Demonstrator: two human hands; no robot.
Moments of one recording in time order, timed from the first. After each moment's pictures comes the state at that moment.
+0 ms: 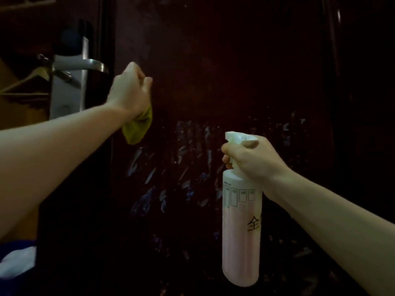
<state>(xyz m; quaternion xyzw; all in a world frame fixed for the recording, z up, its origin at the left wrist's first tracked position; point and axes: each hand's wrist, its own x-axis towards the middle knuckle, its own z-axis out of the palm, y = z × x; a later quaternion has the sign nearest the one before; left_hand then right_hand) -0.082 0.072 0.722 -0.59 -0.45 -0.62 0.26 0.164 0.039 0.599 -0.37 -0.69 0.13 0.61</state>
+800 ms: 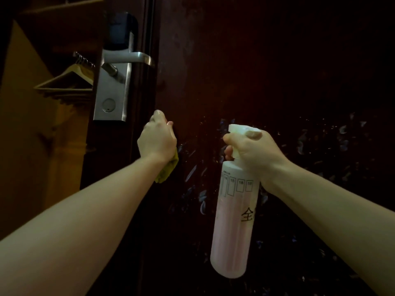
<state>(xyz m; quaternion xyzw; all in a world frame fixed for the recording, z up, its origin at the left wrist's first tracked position) -0.129 0.135 0.635 -0.52 -0.51 -0.62 0.30 0.077 0.070 0.612 -0.32 -0.69 0.19 0.63</state>
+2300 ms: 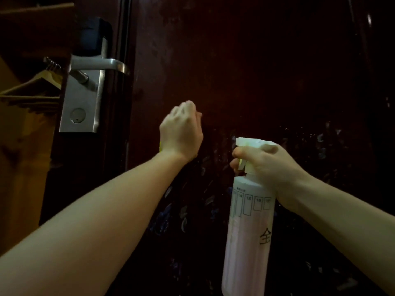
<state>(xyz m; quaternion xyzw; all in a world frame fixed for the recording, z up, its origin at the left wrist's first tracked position) -0.050 0.156 0.671 -0.57 -0.32 -0.60 0.46 0.124 0.070 0.610 -0.33 -0.68 0.22 0.62</state>
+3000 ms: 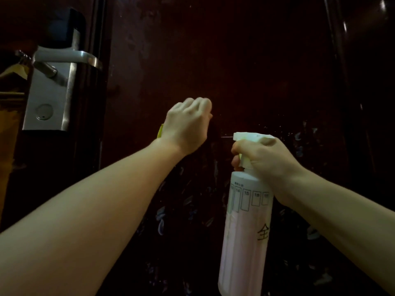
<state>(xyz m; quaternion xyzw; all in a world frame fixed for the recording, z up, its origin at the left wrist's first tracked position) -0.010 0.155 0.687 -0.63 -0.25 -0.49 0.55 0.154 0.072 0.616 -0.36 -0.65 0.18 0.64</state>
